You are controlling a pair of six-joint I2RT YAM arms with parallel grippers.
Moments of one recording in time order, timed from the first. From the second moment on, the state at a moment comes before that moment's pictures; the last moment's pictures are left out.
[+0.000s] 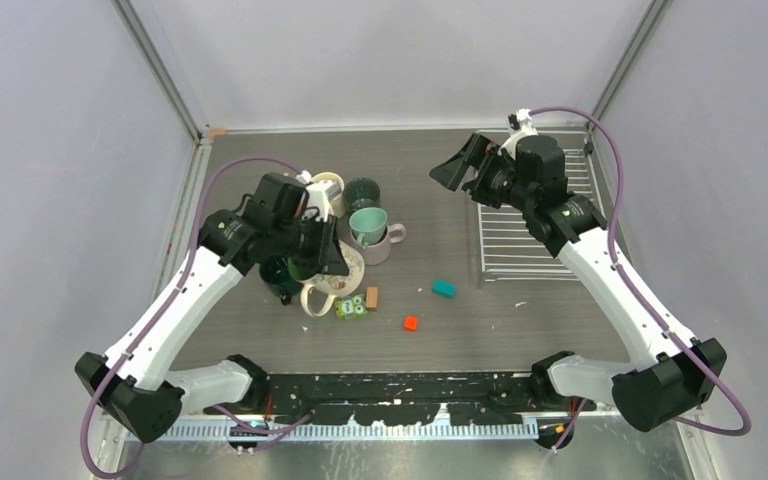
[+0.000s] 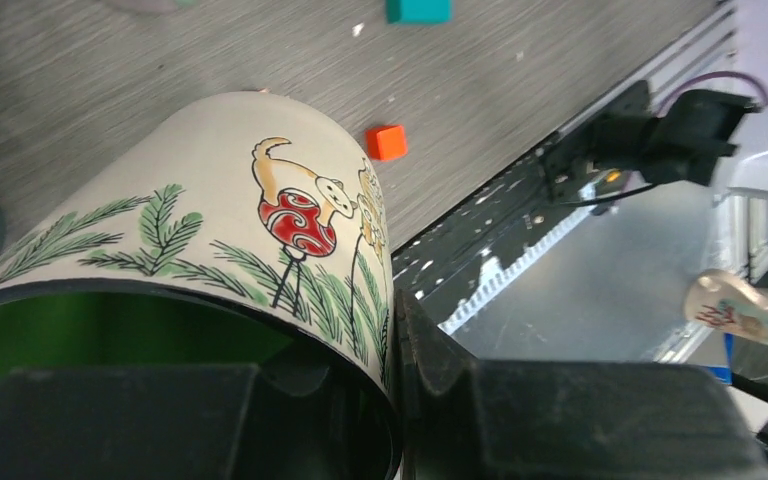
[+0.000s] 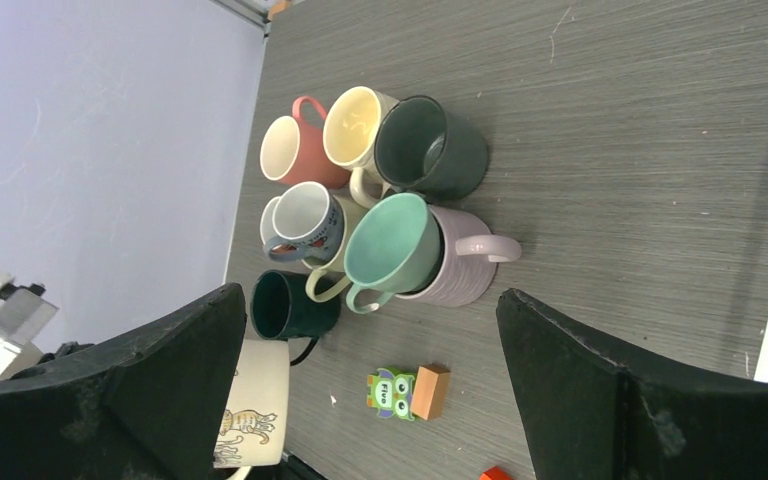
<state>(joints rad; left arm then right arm) -0.55 1.15 1.31 -1.00 0.40 -0.38 0.38 1.21 1.23 -0.38 -0.19 0.71</state>
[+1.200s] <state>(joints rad) -0.86 1.26 0.99 -0.94 -0.22 -0.50 0.38 1.21 1.16 -0.38 -0.15 0.68</state>
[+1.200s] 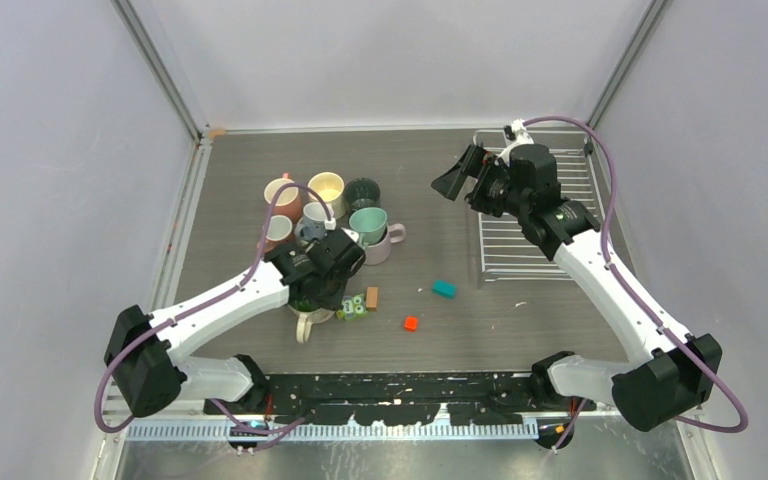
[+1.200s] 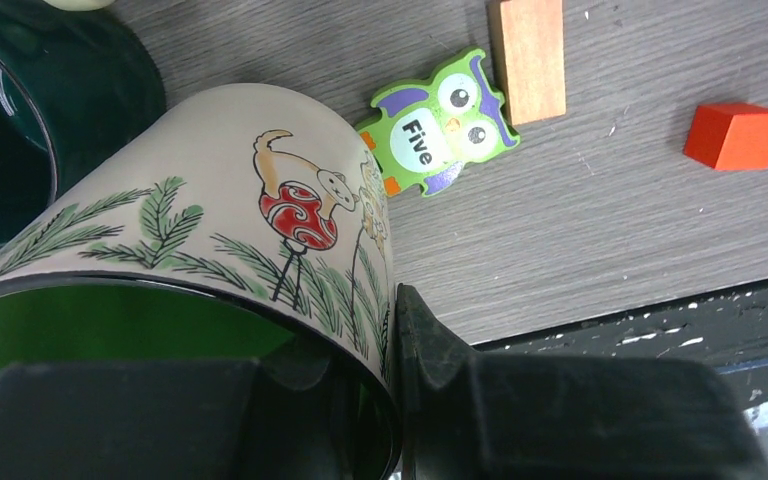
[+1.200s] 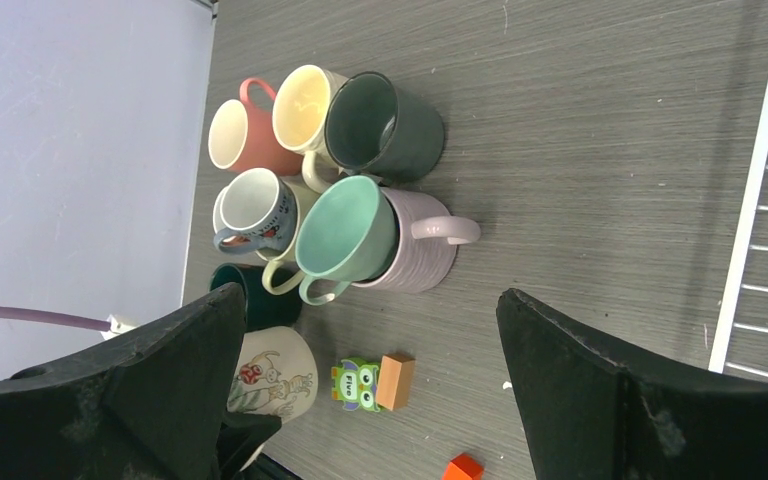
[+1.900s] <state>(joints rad) -0.90 1.32 0.94 -0.90 -0.32 -0.65 0.38 1.21 1.16 -0.38 -0.16 0.68</state>
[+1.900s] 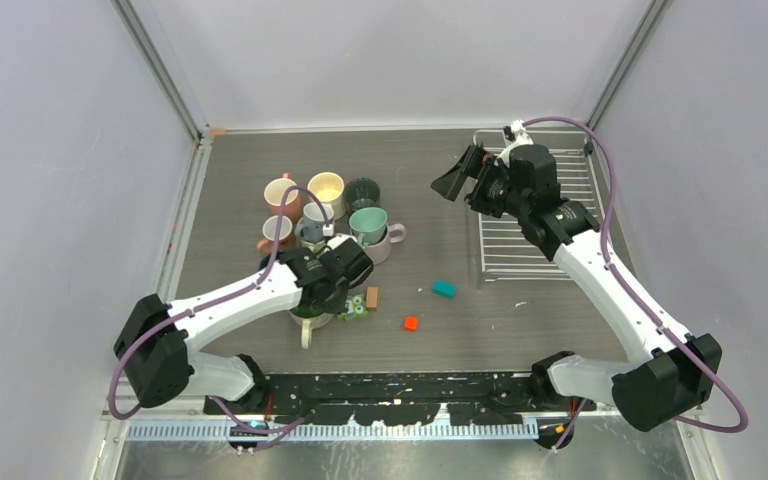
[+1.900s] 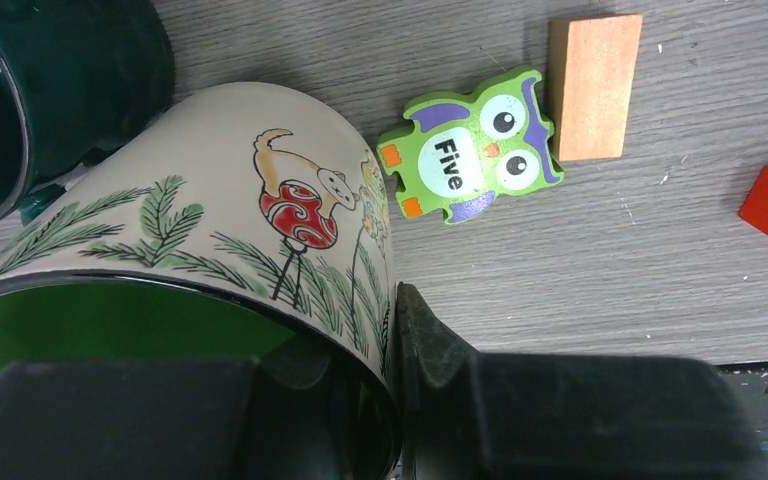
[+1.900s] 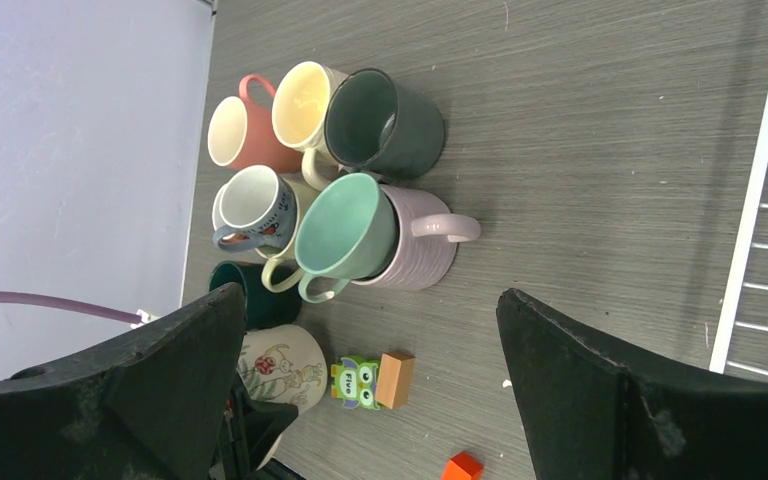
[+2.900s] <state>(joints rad) -0.90 1.44 0.97 -0.80 -0.28 -0.65 0.38 1.21 1.15 -0.39 -0.16 0.67</state>
